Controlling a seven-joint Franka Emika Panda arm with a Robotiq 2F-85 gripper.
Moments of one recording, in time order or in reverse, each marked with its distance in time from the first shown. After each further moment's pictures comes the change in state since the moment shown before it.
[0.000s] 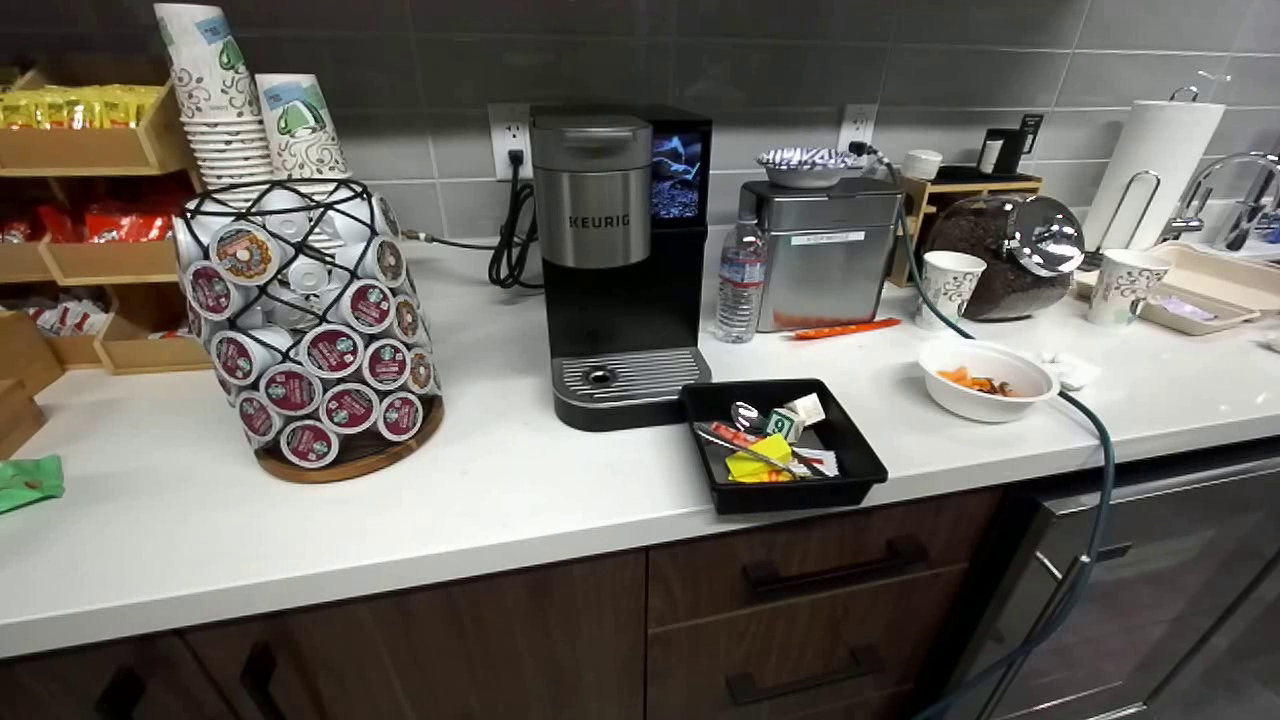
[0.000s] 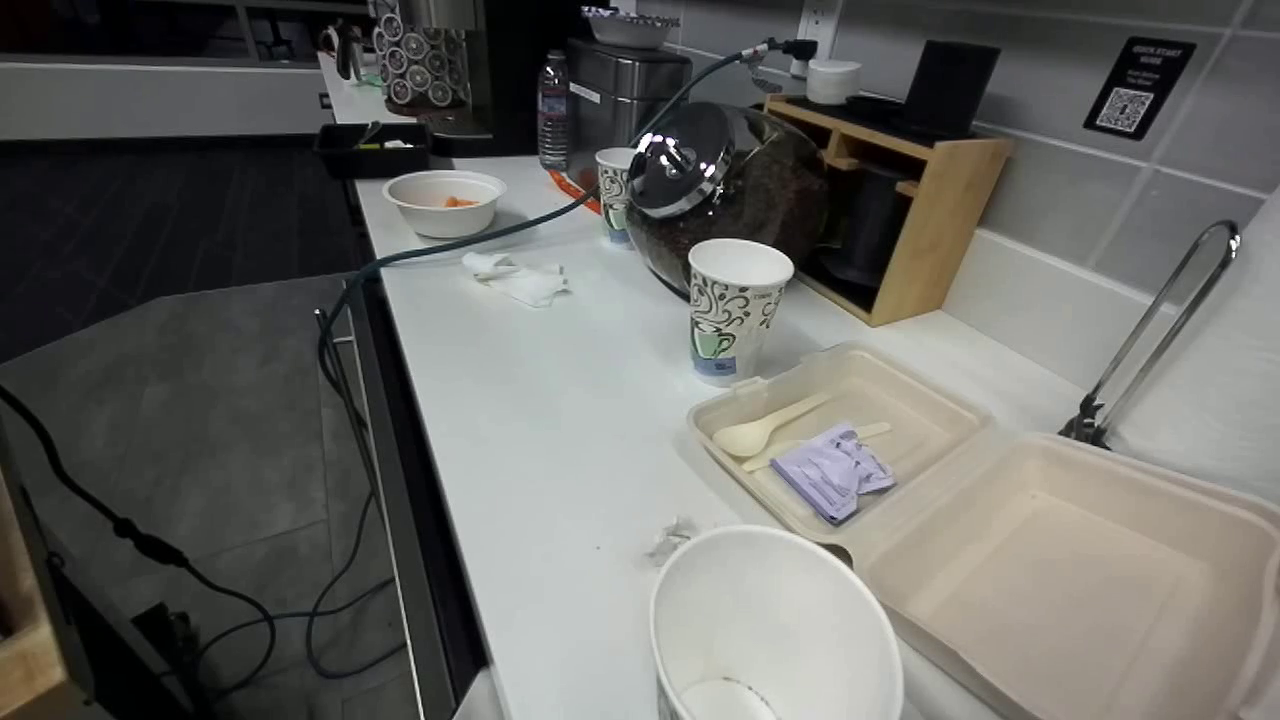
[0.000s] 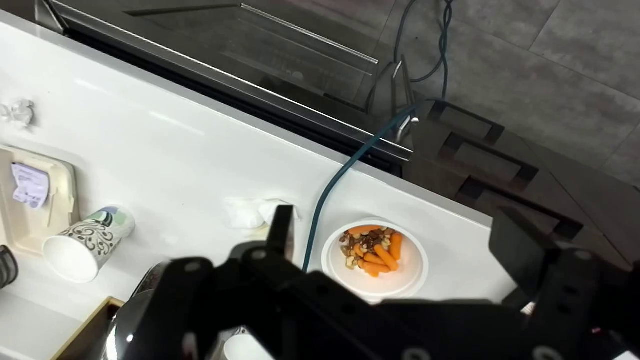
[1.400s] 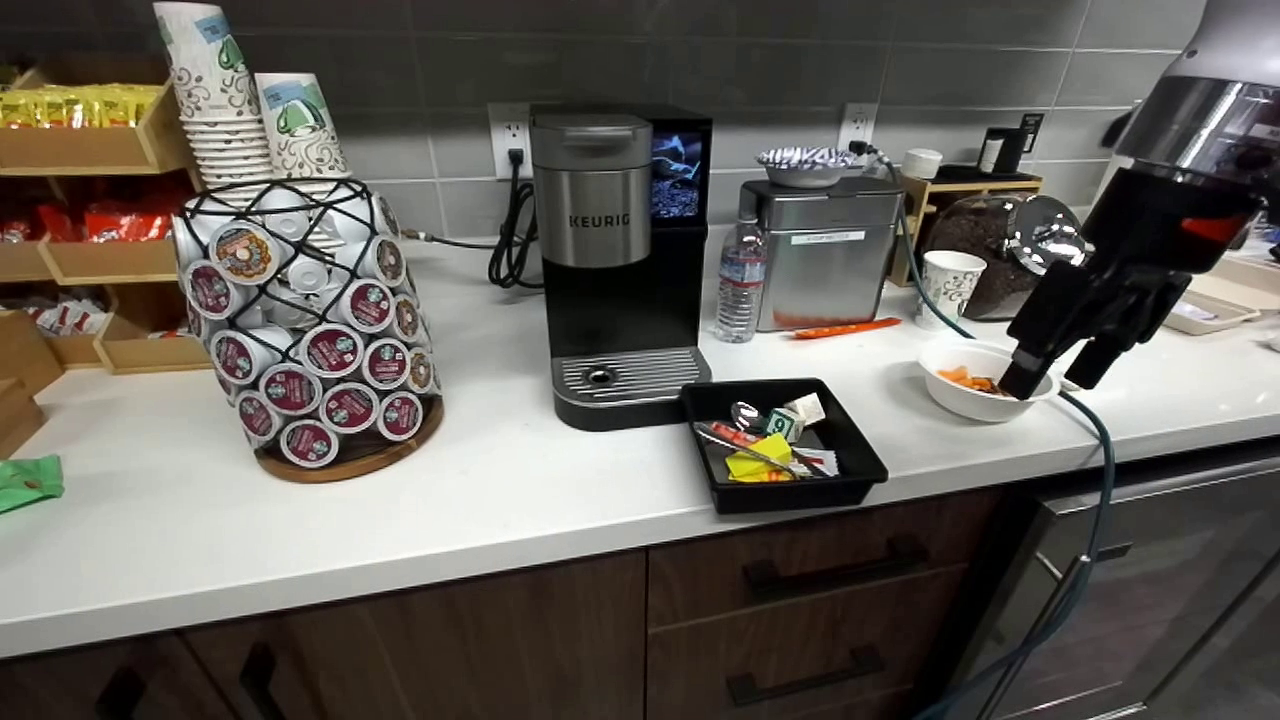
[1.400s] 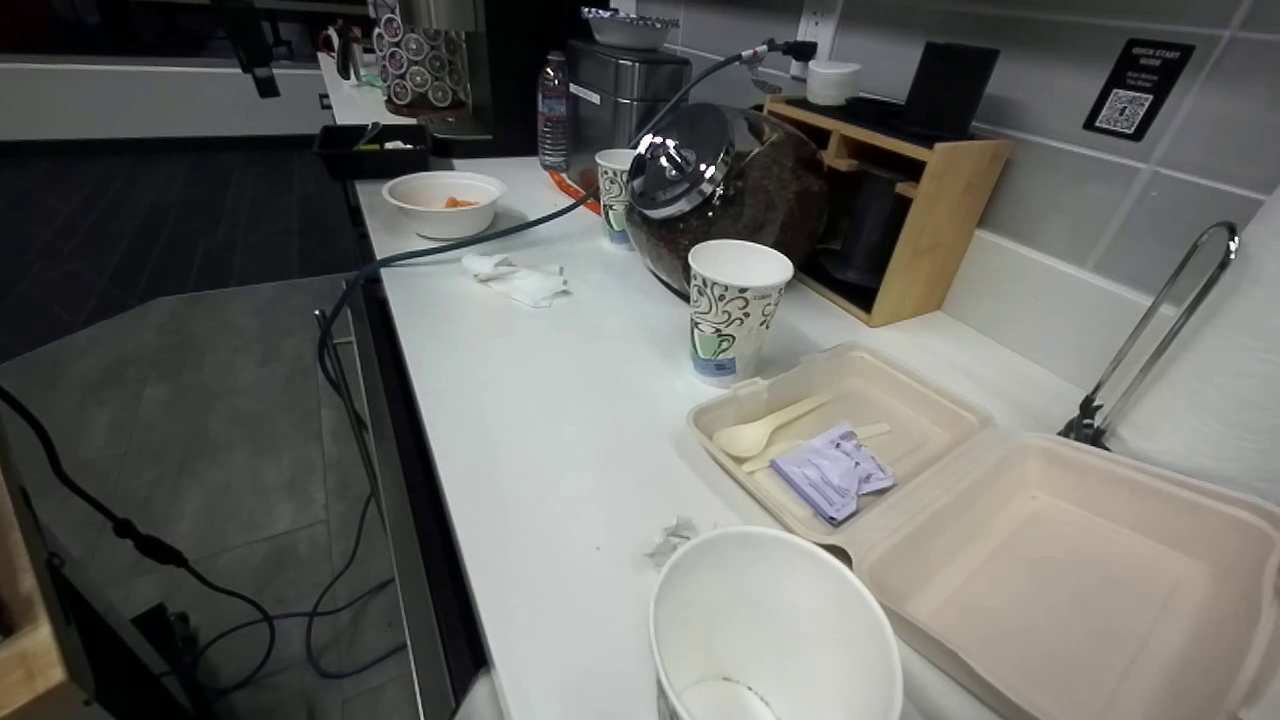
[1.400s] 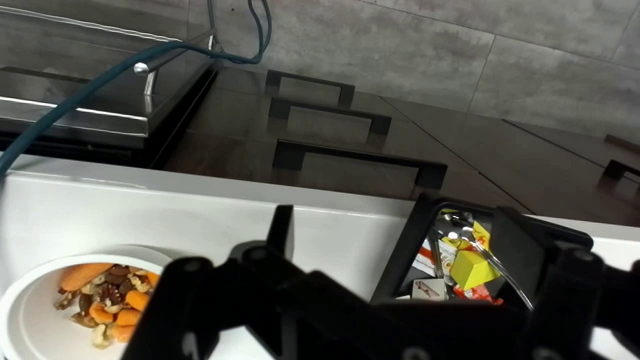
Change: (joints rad) arm 0.143 0.661 0.155 0.013 0.337 0.661 0.336
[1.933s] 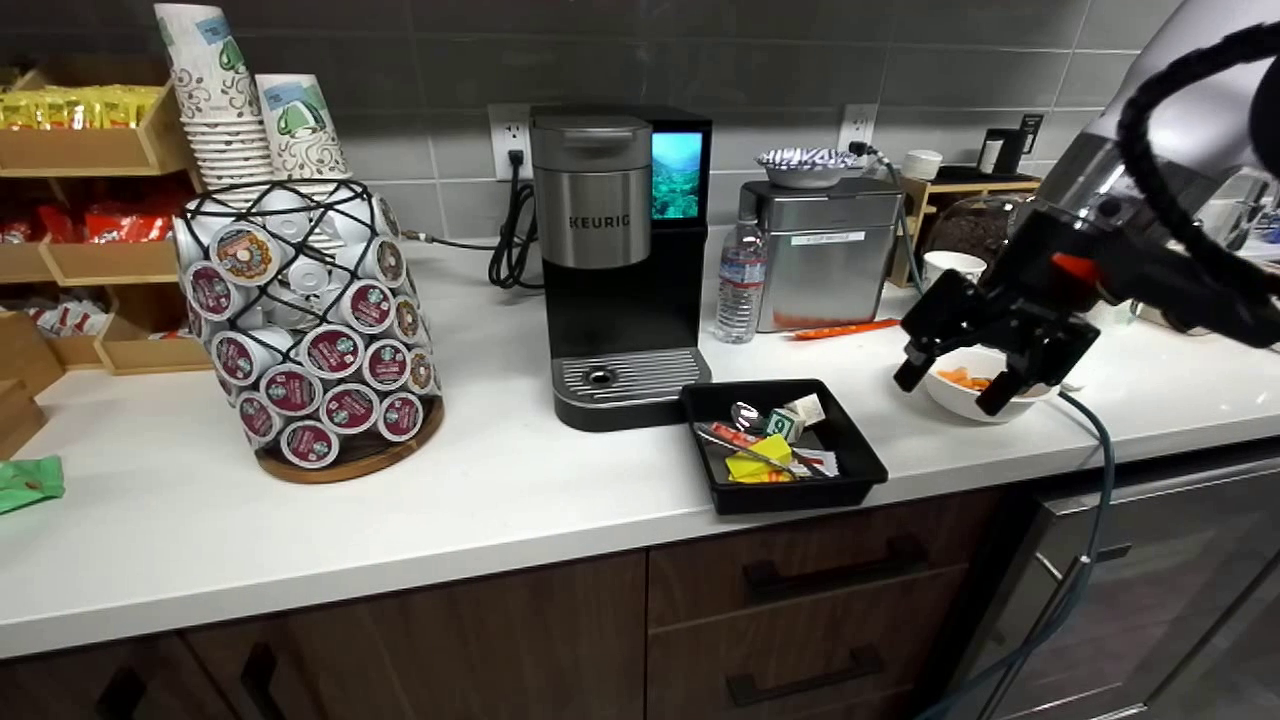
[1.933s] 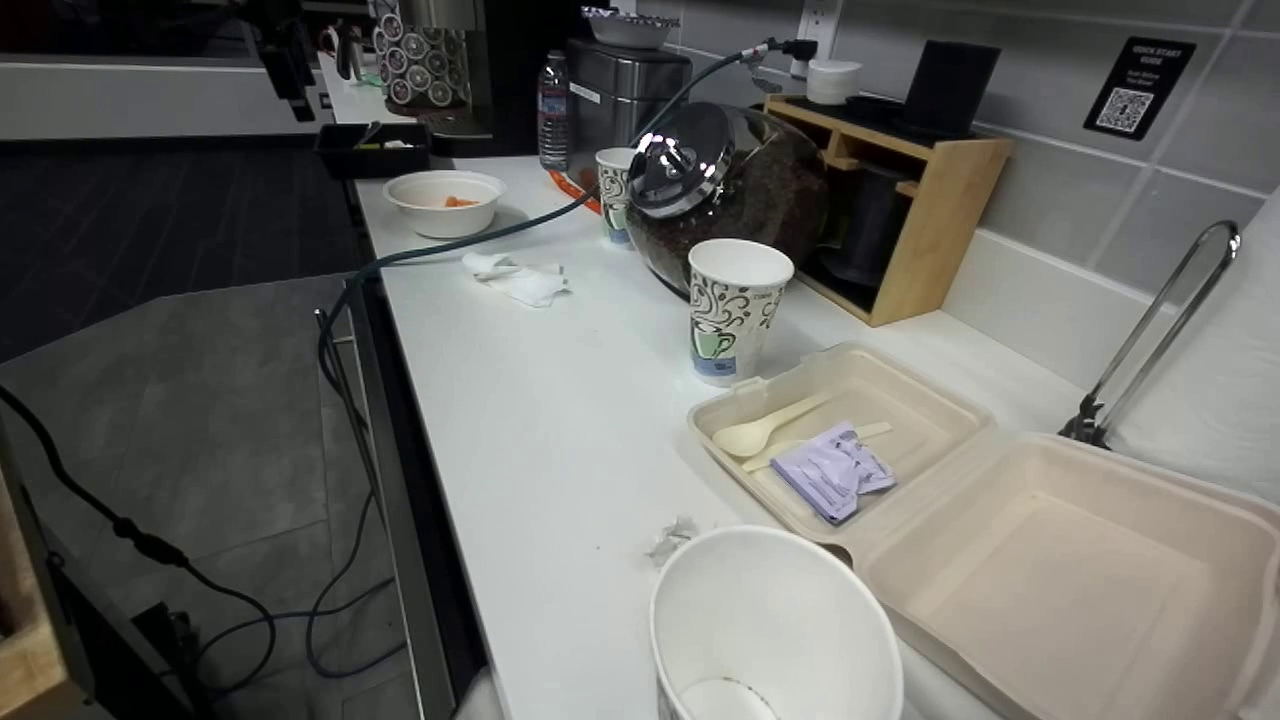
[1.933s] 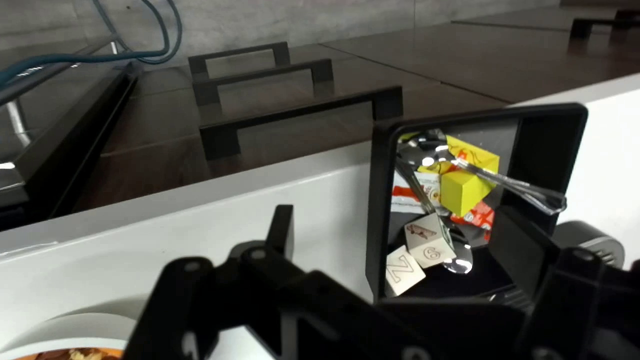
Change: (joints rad) arm 0.018 0.184 0.002 0.038 0.165 0.292 0.195
